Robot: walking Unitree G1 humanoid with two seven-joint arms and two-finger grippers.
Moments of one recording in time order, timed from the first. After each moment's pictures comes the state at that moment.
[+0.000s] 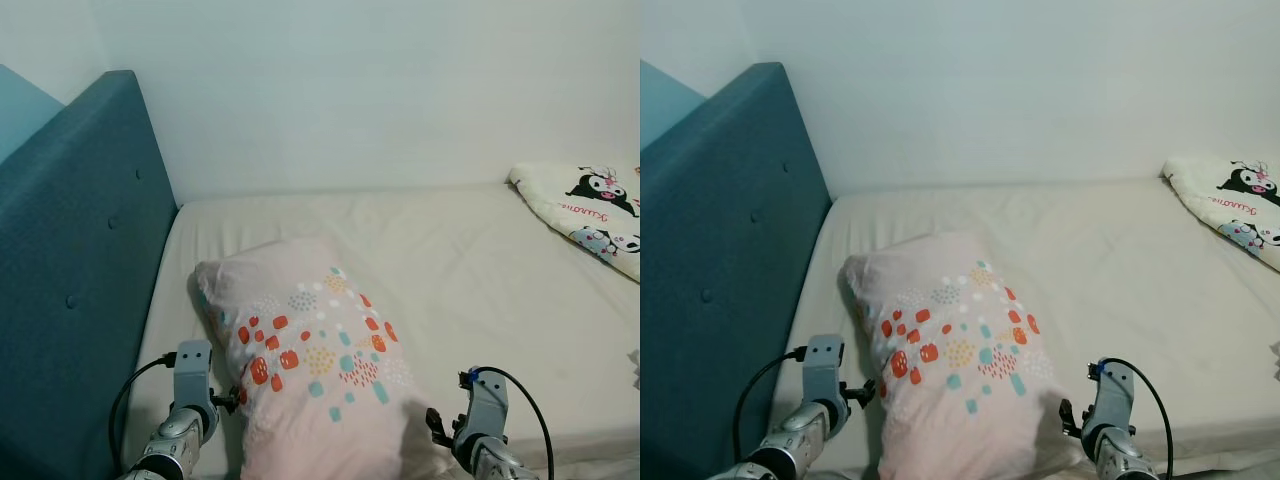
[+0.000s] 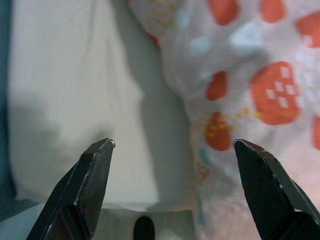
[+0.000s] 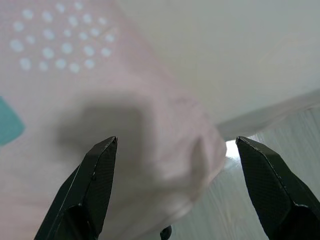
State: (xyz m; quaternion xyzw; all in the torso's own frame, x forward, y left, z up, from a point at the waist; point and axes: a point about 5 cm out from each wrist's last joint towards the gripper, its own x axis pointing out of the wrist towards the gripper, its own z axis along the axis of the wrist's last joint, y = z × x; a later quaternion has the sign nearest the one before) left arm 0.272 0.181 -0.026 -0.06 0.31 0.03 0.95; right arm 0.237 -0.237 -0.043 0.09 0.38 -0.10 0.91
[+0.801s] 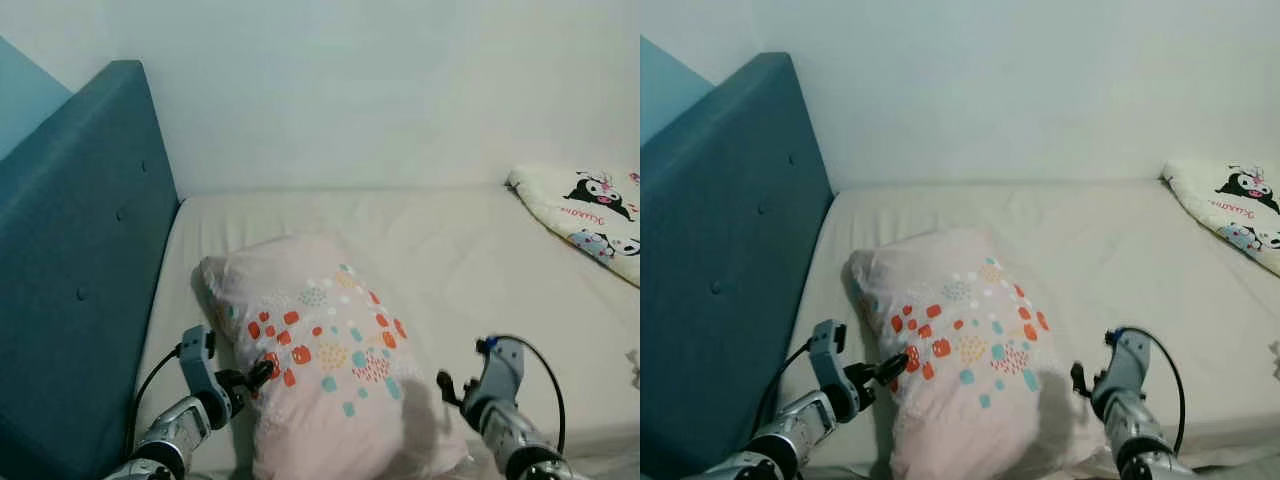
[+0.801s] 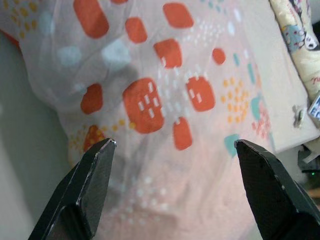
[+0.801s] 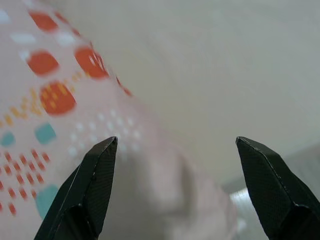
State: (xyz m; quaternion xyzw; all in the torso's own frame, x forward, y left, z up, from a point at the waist) left arm 0.283 0.156 -0.008 -0.25 0.25 -0.17 0.92; right arm 0.290 -0.259 0.009 0.12 0.28 -0.12 0.95
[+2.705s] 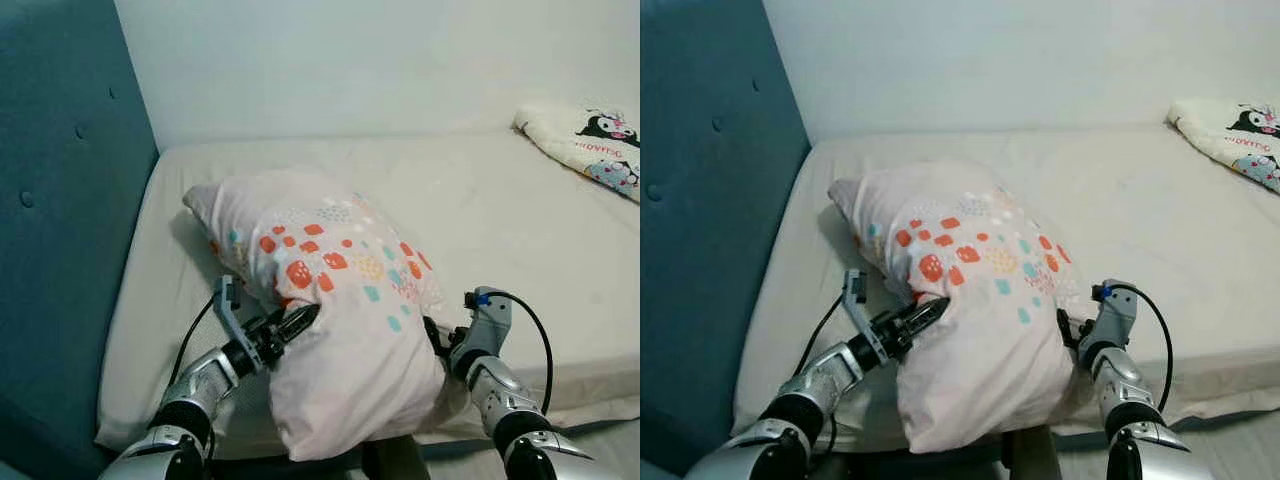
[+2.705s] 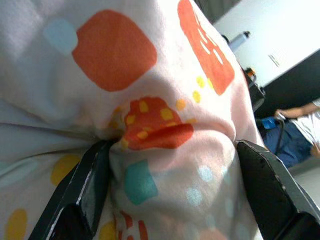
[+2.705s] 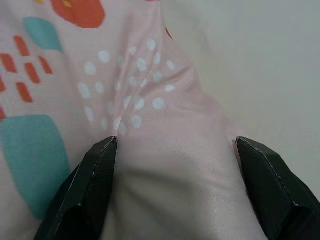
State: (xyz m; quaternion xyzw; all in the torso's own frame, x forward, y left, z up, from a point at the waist) left arm 0.319 0.097 0.062 -0.35 0.09 -0.40 0.84; right arm 0.319 -0.238 0.037 0.10 0.20 -0.04 0.97
